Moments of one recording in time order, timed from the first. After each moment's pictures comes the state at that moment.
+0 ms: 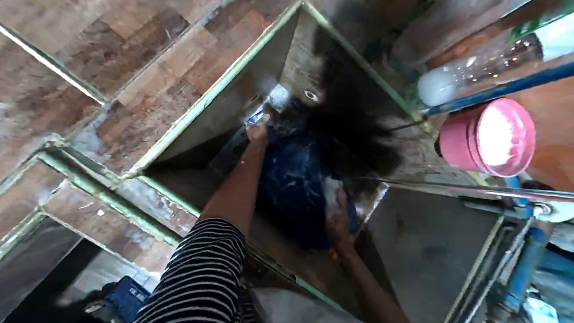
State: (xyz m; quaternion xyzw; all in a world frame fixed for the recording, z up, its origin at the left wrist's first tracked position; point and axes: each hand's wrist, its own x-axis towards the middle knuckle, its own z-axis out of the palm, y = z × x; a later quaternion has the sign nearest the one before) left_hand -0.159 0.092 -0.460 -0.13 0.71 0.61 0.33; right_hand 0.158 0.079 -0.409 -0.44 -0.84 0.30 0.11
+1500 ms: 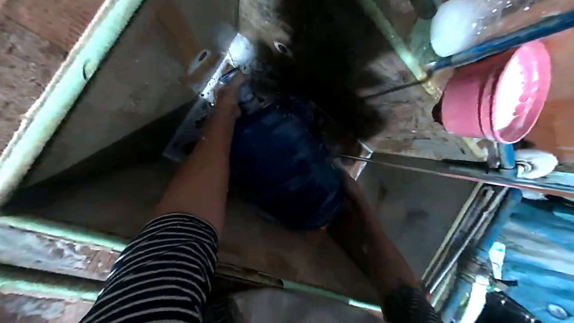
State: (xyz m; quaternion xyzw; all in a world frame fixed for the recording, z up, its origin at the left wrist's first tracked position) left_hand -0.175 0.120 -0.507 -0.05 0.65 0.61 0.45; right_hand 0.234 0.183 -0.470 -0.70 -0.55 0.45 -0.09
